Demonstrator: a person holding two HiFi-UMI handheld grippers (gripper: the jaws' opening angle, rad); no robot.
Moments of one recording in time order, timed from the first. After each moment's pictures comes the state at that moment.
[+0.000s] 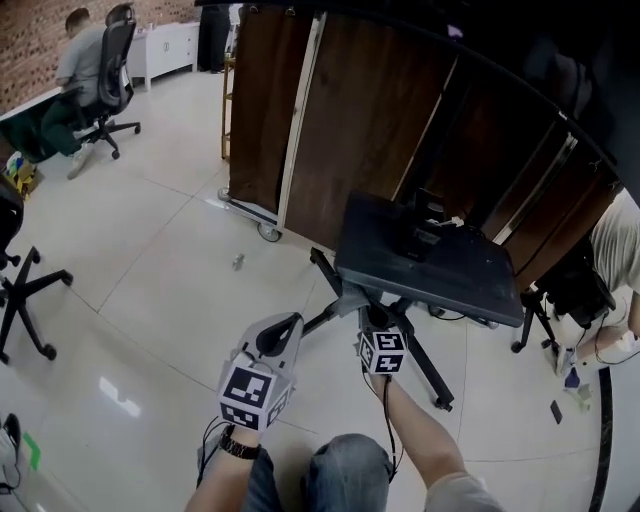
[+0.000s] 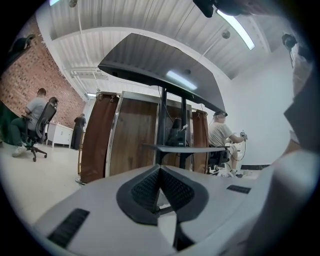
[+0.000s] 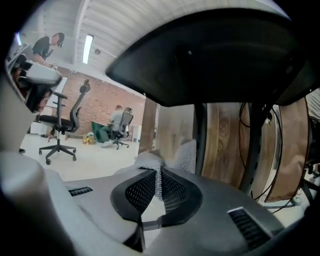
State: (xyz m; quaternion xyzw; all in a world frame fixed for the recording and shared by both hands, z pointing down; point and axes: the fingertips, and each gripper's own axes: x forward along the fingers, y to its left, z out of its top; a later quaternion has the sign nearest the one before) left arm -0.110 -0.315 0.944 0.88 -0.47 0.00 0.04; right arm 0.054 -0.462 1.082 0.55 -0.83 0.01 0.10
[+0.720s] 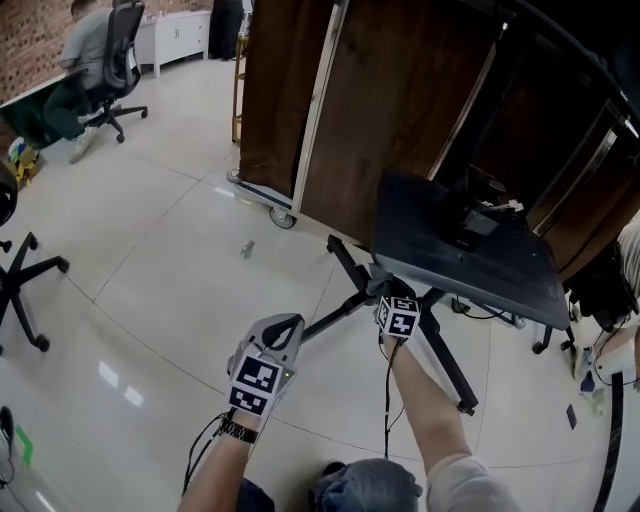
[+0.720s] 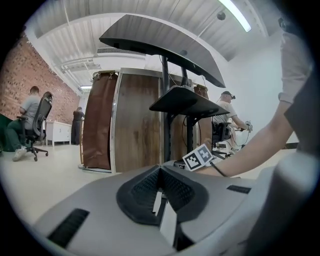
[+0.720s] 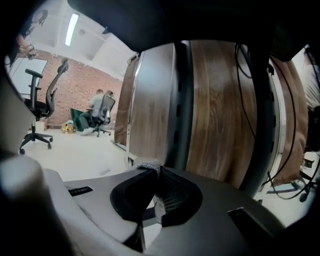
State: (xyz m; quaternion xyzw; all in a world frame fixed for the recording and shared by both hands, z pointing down) left arm -0.133 -0.385 1.109 0.88 -0.47 0.09 0.04; right arm 0.095 -0.599 1.221 0.62 -0.77 0.05 0.15
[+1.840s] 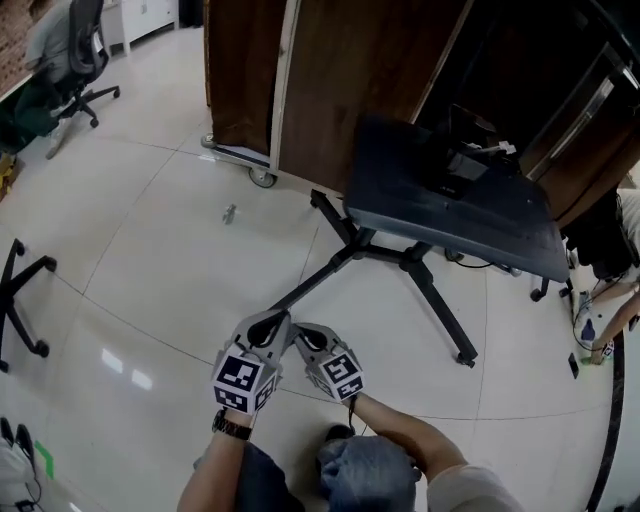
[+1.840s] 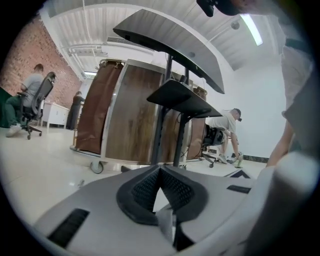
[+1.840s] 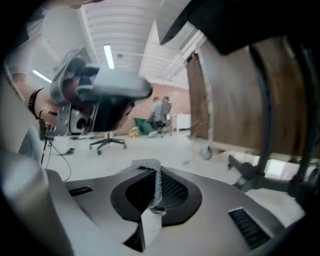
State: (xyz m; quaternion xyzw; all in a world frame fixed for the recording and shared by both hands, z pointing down) left arm -0.116 -0.345 1.153 0.89 -0.43 0.07 0.11; right arm -0.109 -0.349 1.268 0.34 -0.93 0.07 0.12
